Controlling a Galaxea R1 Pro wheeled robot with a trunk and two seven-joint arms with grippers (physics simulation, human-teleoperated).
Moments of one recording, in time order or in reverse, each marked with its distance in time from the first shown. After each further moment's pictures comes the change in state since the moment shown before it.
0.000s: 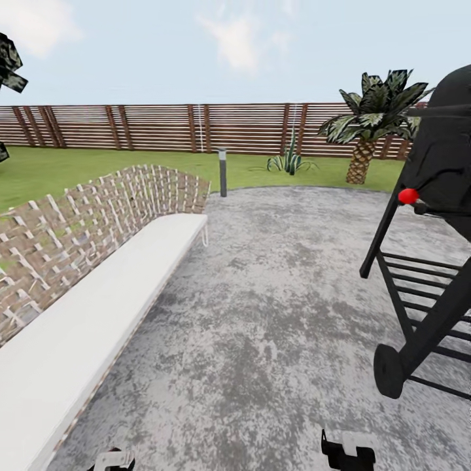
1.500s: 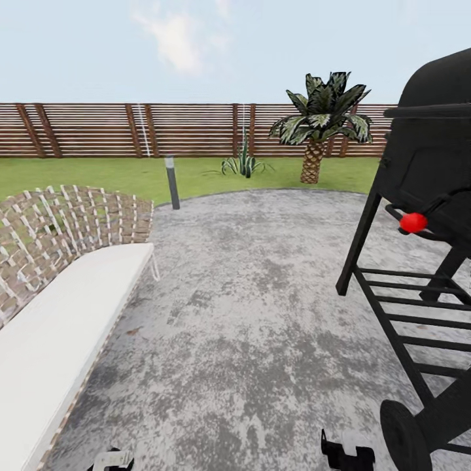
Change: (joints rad) left arm 0.000 0.003 0.003 -0.001 -0.001 -0.001 0.002; right arm -0.001 0.001 0.000 0.001 0.001 0.000 0.000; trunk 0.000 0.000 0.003
